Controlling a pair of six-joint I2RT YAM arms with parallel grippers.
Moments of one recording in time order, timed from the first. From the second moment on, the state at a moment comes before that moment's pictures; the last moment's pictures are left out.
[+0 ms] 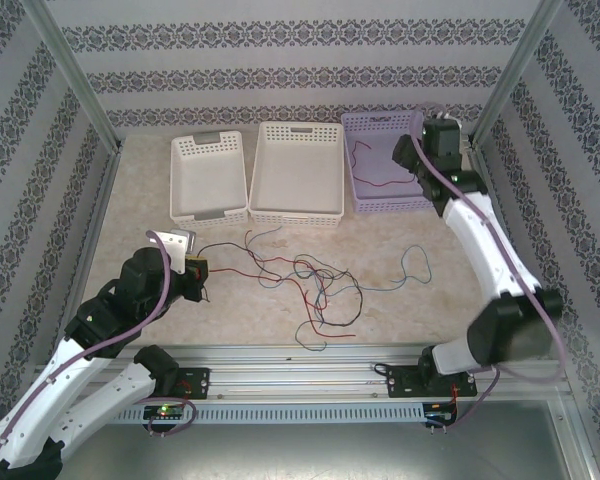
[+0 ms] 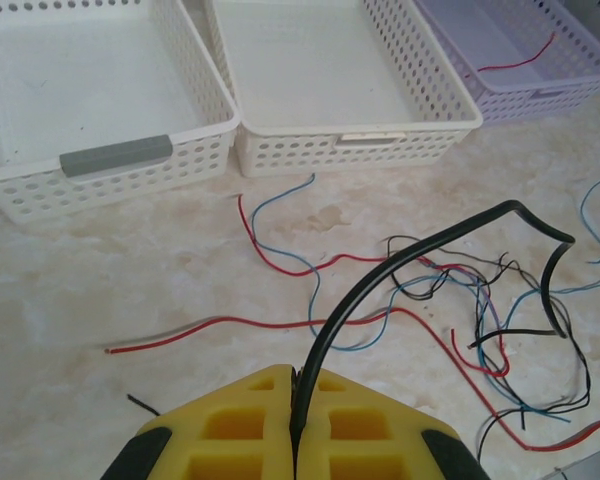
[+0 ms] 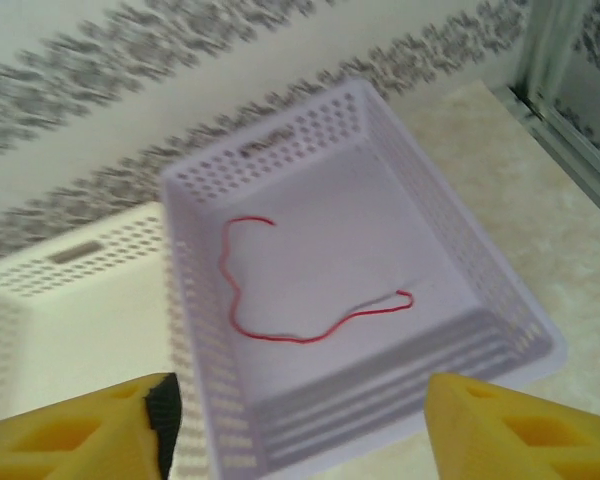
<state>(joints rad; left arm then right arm) -0.57 0.59 0.83 -0.82 -0.13 -0.34 0.15 1.41 1.35 -0.47 0.19 0.47</state>
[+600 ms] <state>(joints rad) -0.57 1.11 1.38 -0.57 -0.05 -0.30 0.37 0.60 0.78 -0.54 0.19 0.47</state>
